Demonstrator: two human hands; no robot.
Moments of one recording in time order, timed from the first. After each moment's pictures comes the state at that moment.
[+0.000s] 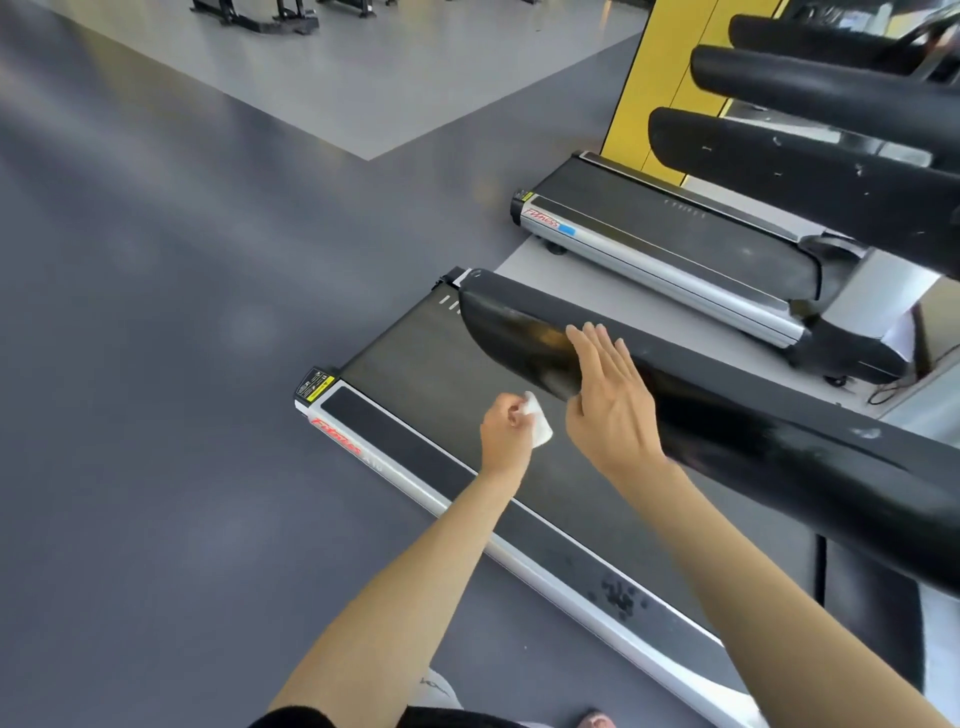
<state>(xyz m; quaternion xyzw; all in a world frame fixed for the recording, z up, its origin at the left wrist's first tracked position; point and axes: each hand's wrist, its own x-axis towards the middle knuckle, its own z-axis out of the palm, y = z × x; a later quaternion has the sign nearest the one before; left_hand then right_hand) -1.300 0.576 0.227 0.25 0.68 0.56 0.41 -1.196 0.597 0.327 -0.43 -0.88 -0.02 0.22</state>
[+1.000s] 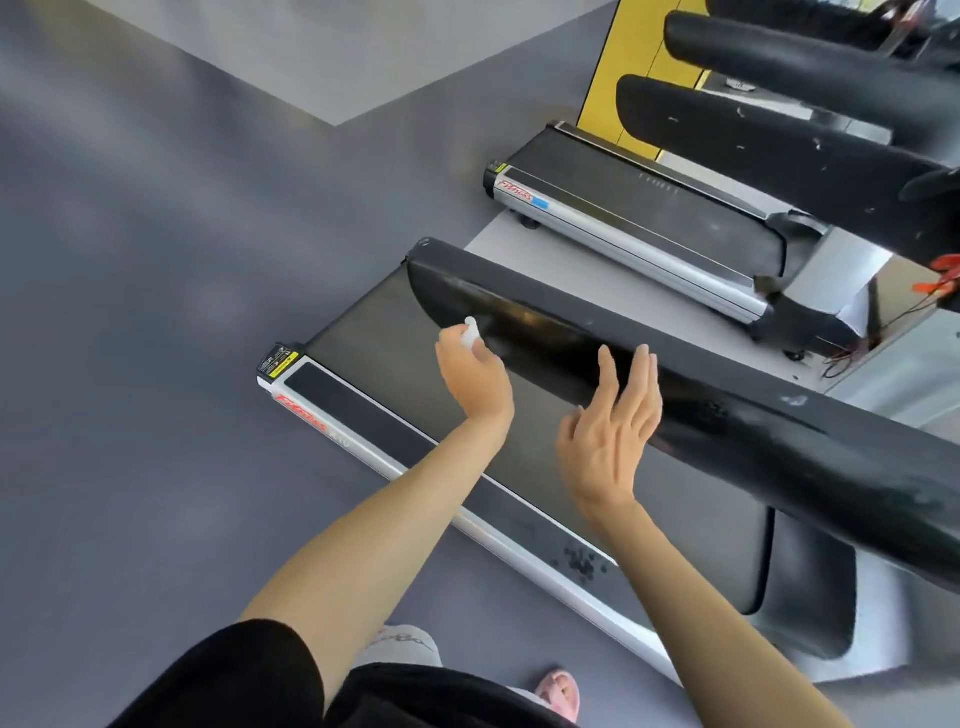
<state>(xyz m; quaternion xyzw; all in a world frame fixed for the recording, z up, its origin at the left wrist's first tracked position) -1.272 0.609 0.273 0.17 0.70 0.67 0.18 -1.146 0.575 0.282 -0.55 -0.76 -0.11 0.33</state>
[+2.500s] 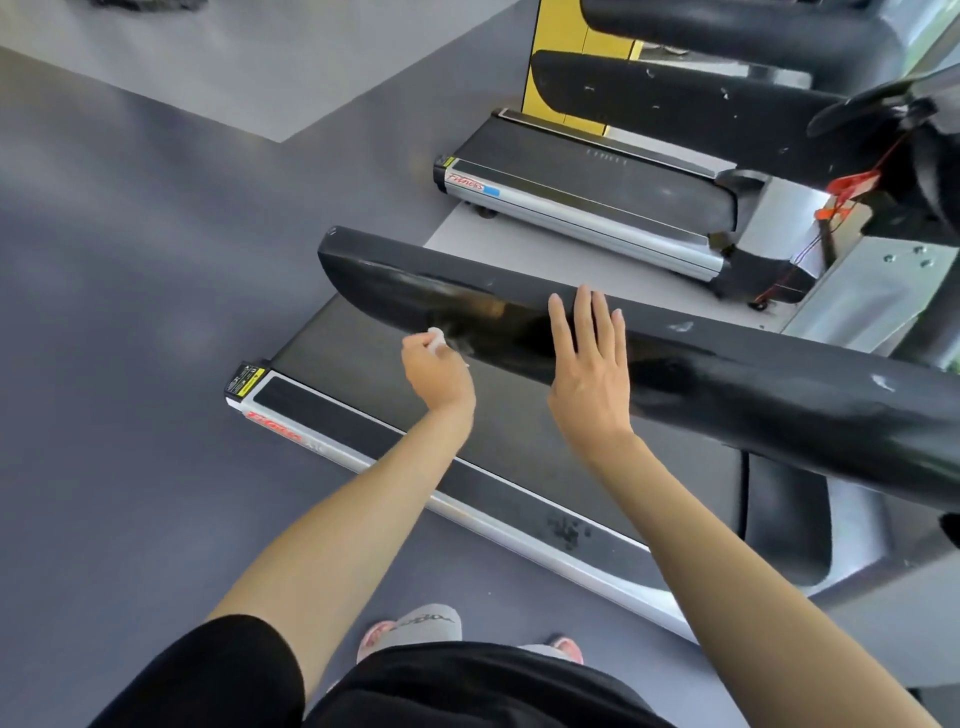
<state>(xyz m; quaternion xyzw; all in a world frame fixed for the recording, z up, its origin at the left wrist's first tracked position) -1.218 0.596 0.269 0.16 0.72 0.63 0.27 -1.070 0.591 0.319 -0.51 -0.83 -0.16 0.15</state>
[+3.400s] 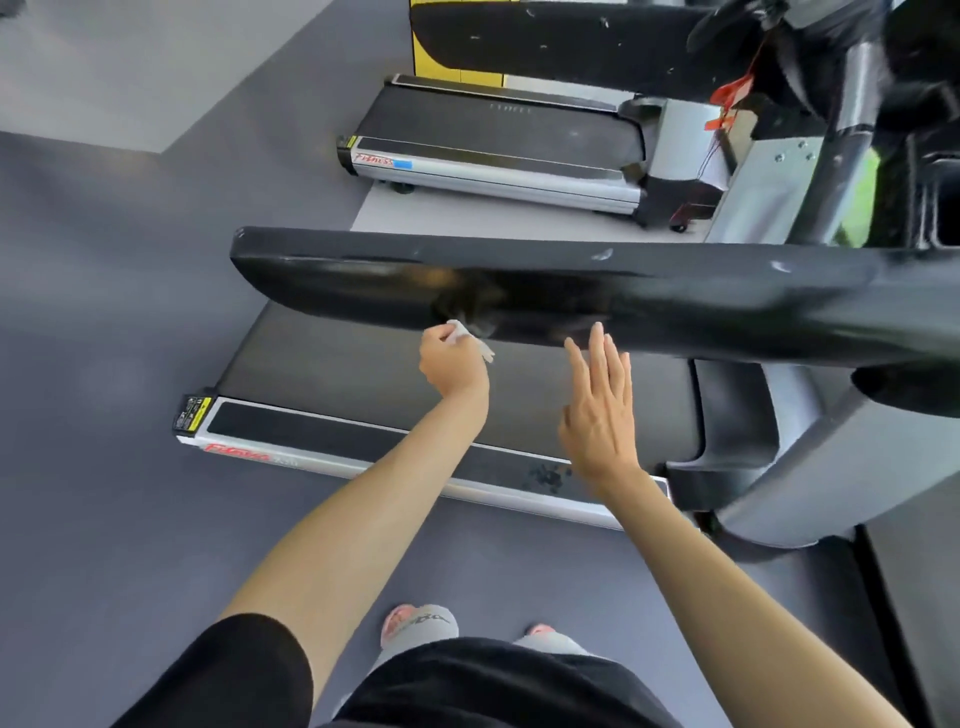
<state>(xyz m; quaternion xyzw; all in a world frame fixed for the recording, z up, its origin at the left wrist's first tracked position) -1.154 0.579 0.290 0.18 0.70 0.57 0.39 -1.012 0.515 0.264 -0.65 -0.73 -0.06 0.20</state>
